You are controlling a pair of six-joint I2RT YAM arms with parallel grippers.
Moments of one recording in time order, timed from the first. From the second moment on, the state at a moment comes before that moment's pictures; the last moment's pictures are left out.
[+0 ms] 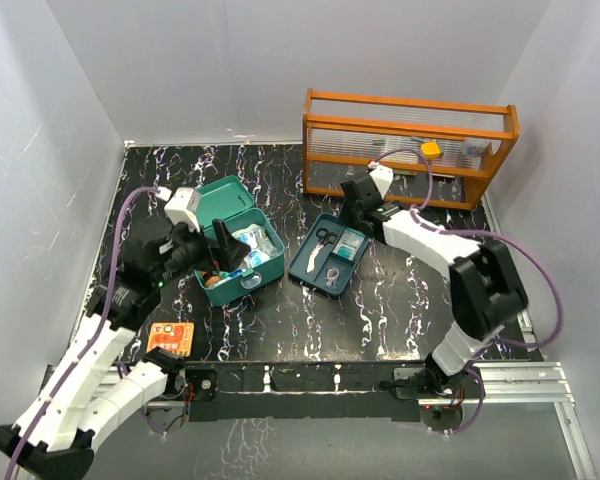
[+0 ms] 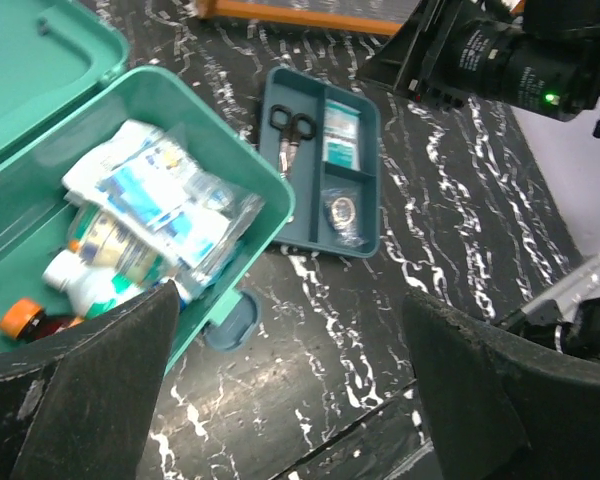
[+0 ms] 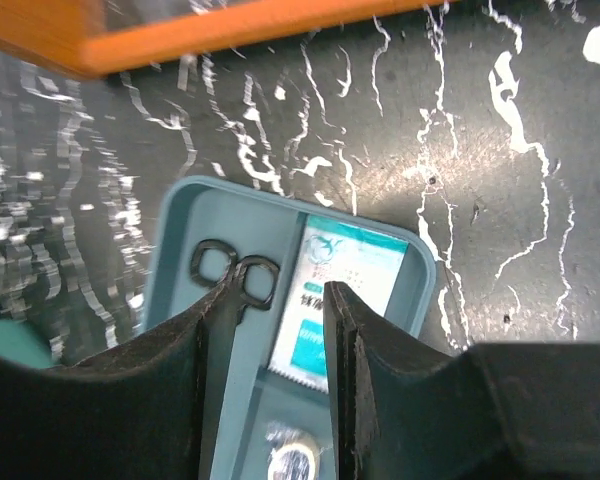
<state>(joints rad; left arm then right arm) -0.46 0.71 0.88 -0.57 0.14 -0.41 0.51 1.71 1.16 -0.32 0.39 0.71</state>
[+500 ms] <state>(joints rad) -0.64 1.21 1.10 -0.39 0.19 -0.40 0.48 1.14 0.74 -0.40 0.31 0.77</state>
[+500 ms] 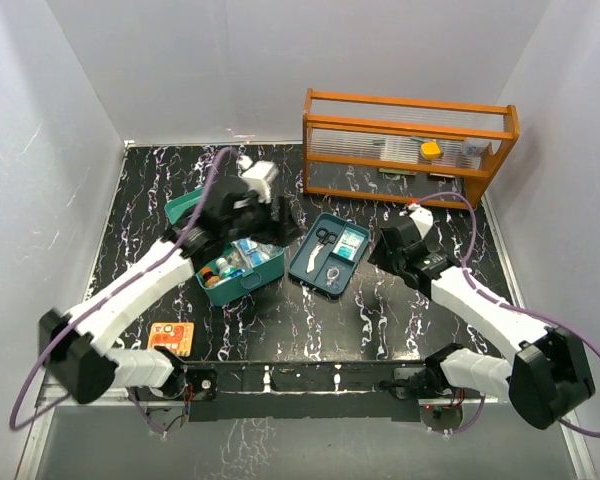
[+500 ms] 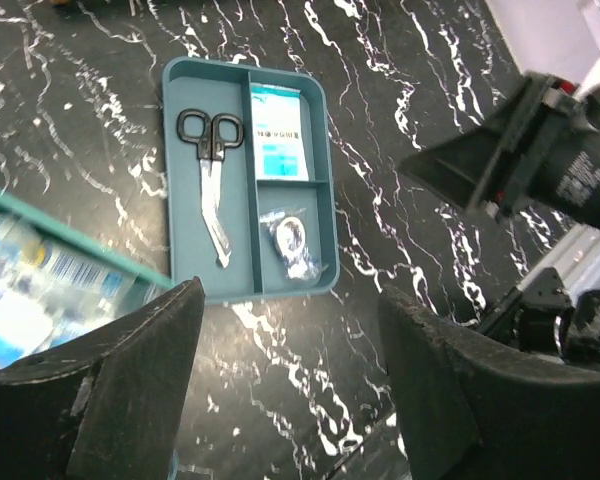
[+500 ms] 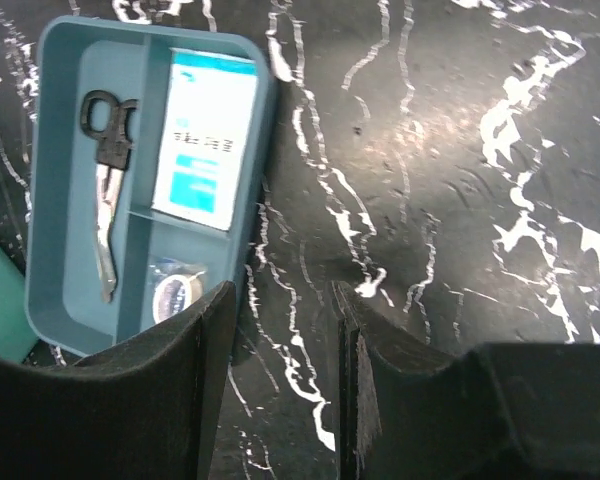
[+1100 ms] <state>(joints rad) -0.82 1.90 1.49 -0.50 -0.02 -0.32 0.31 0.99 0.58 -0.46 0.23 0.81</state>
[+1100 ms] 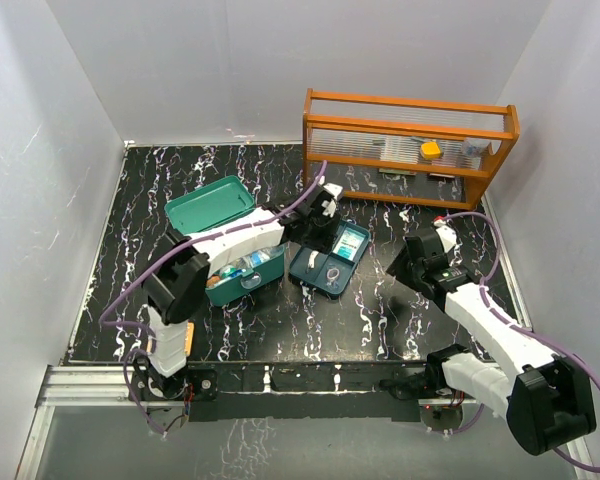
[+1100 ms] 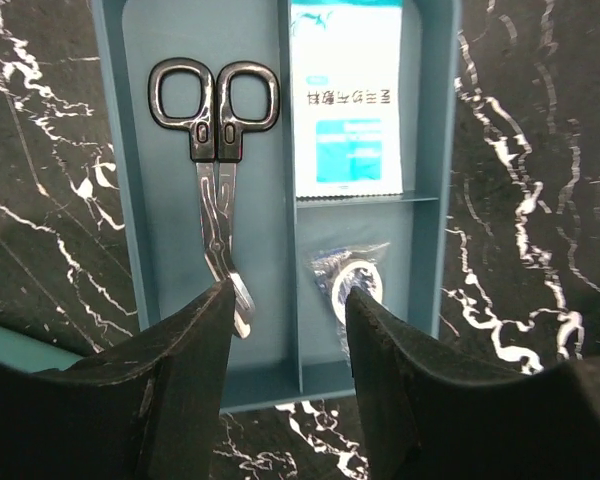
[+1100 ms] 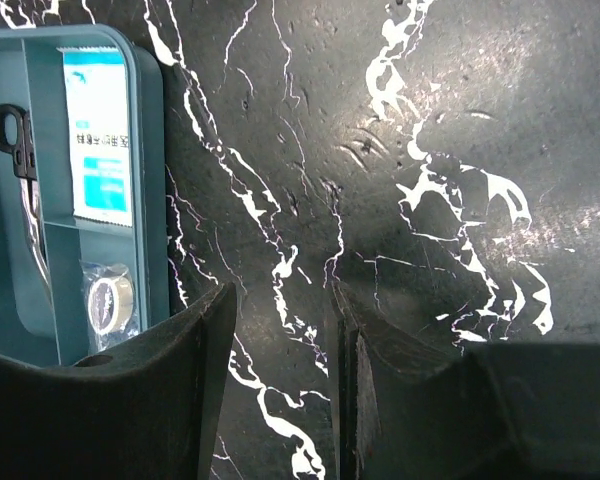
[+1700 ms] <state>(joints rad) -0.83 2.06 1.53 -0.53 0.08 -0.31 0.31 1.01 0.58 -0.45 0.18 0.79</state>
